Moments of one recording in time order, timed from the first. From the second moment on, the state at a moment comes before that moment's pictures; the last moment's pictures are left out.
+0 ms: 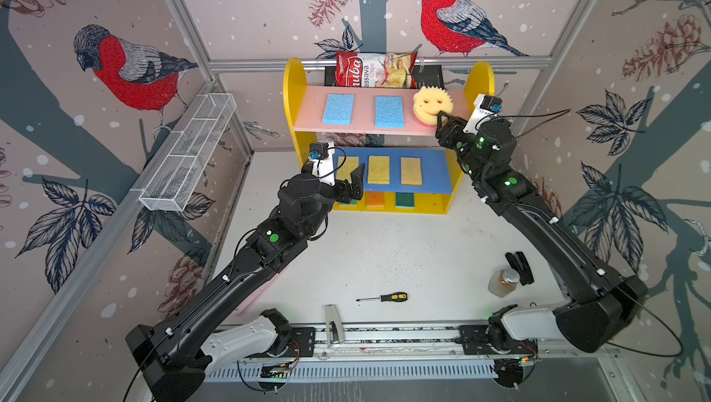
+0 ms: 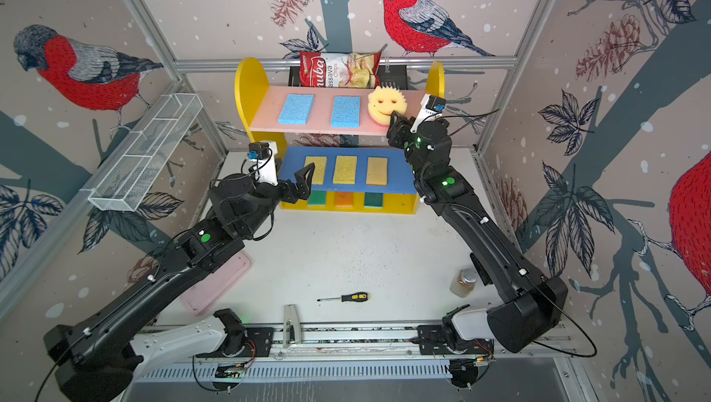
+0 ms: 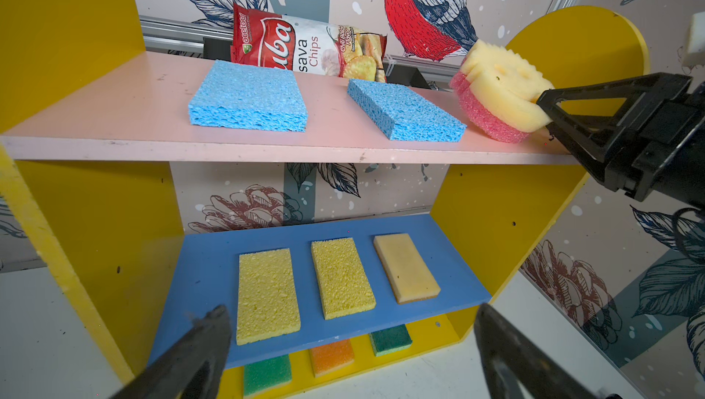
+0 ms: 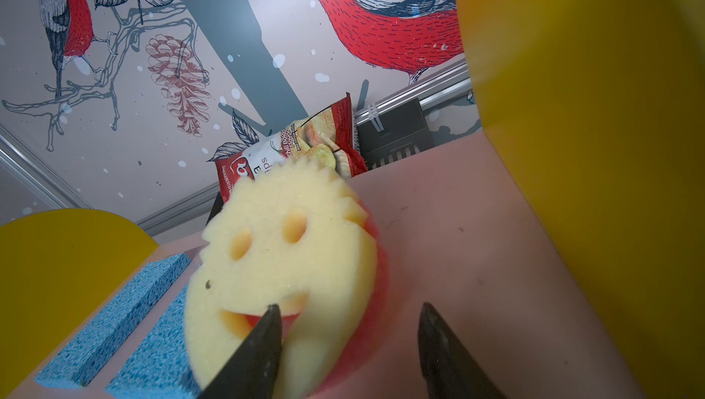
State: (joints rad) left arm -0.72 1.04 1.14 -0.18 -0.31 -0.21; right arm 0.50 1.37 1.44 -0.06 0.26 0.43
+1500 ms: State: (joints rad) left arm -0.72 1.04 1.14 -0.18 -0.31 -0.21; right arm 0.51 1.34 1.47 -0.09 0.32 0.42
